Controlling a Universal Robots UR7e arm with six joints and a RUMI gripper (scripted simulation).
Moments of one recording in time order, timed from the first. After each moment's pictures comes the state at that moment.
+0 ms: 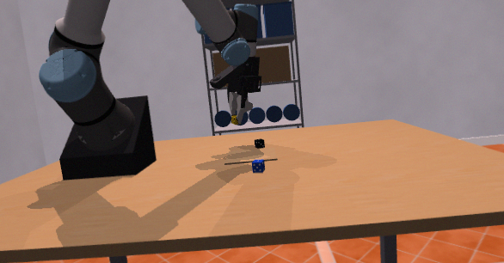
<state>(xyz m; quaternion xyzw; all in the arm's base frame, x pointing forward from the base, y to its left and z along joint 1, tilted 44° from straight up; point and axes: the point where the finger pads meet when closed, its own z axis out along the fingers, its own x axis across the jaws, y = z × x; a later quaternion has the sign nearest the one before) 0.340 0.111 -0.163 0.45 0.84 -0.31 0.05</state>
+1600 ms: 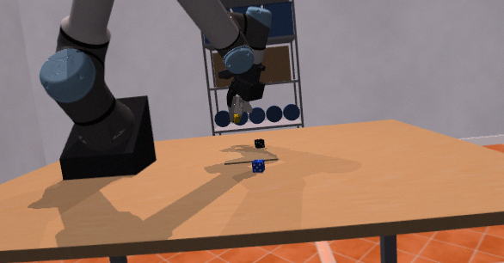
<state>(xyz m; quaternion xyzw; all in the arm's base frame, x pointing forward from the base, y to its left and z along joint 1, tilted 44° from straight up) 0.336 0.128 -0.174 0.91 0.32 -0.22 0.13</state>
